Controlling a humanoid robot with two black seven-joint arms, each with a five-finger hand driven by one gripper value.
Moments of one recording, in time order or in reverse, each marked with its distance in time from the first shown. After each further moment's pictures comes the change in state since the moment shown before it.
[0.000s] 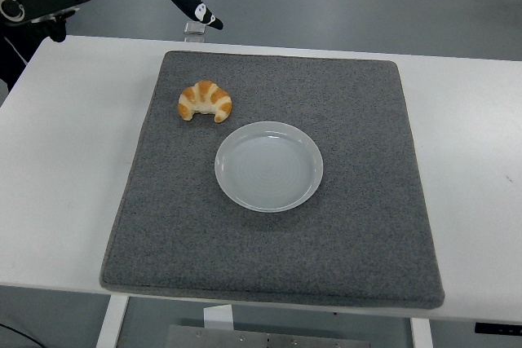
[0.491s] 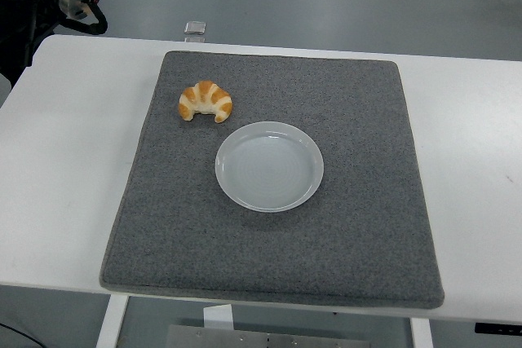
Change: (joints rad) left arm 0.028 -0.158 0.038 0.281 -0.711 -0.090 0.012; right arm 0.000 0.000 0.000 -0.001 0.000 0.000 0.000
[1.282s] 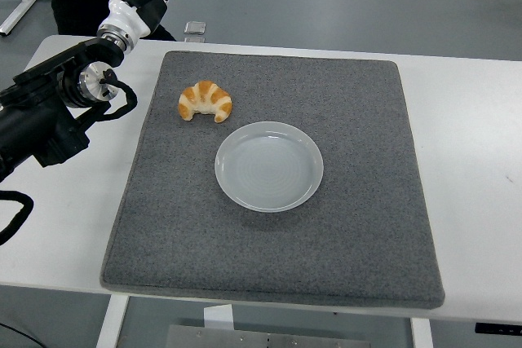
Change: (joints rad) left arm 0.542 -0.080 -0.926 0.072 -0.057 -0.027 -0.022; right arm -0.001 0.000 -0.001 0.001 0.000 0.000 0.000
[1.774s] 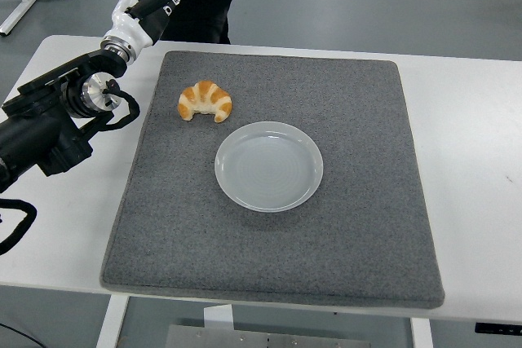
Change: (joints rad) left arm 0.043 -0.015 -0.021 0.001 -0.013 -0.010 -0.007; right arm 0.000 0.000 0.000 0.000 -0.001 0.000 0.000
